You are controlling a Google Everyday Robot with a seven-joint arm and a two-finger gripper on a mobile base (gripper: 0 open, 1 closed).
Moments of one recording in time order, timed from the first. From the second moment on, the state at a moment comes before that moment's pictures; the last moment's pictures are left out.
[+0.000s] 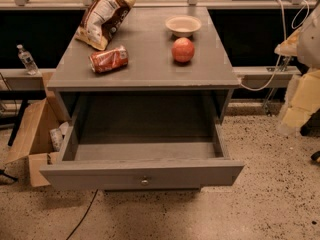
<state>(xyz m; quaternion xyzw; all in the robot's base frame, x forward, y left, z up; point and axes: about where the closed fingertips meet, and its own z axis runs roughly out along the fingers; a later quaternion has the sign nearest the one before) 0.438 -0.217 0.977 -0.60 0.78 -0.03 0.16</state>
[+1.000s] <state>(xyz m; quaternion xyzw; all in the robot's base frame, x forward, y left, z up) 0.475 -0.176 0.974 -0.64 0.74 -0.01 0.20</state>
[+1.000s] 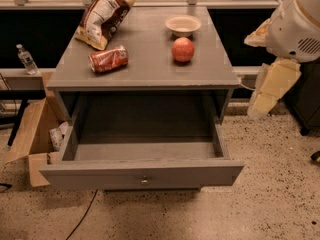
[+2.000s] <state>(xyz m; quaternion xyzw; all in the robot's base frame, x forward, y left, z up) 0.518 -0.115 0.969 -0.68 0.69 0.04 0.25</state>
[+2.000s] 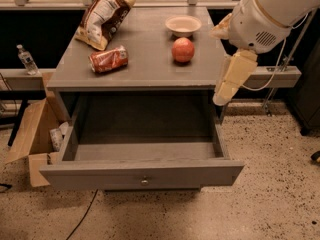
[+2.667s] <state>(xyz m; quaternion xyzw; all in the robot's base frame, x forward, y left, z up) 0.601 -0.033 0.960 -0.74 0.64 -0.03 0.22</state>
